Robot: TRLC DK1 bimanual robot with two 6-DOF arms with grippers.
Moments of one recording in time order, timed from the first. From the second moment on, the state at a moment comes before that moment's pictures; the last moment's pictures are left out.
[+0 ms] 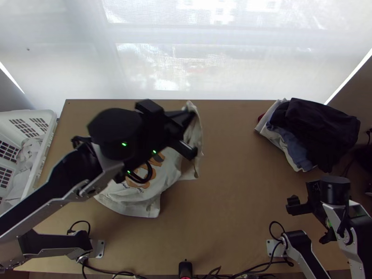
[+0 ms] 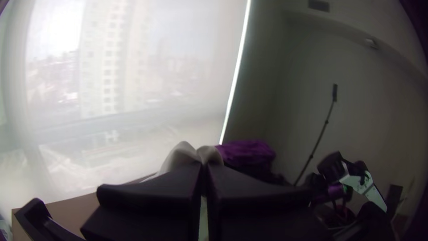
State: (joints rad) left arm -1.02 1.42 1.81 -0.49 -0.25 -0.22; right arm 0.14 0.58 0.90 -1.28 0.30 -0.17
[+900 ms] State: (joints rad) left arm -0.91 1.35 1.71 -0.95 -0.15 0.00; right arm 0.28 0.65 0.89 -1.21 0.27 -0.22
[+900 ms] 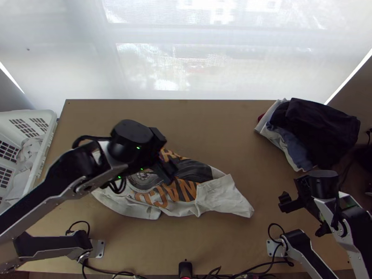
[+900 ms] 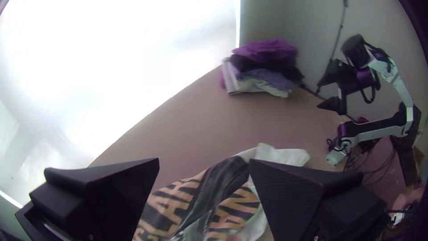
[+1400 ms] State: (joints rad) left arm -0.36 1.00 1.31 -1.10 -0.13 0.07; right arm 0.69 0.98 1.03 -1.12 -0.07 -0.14
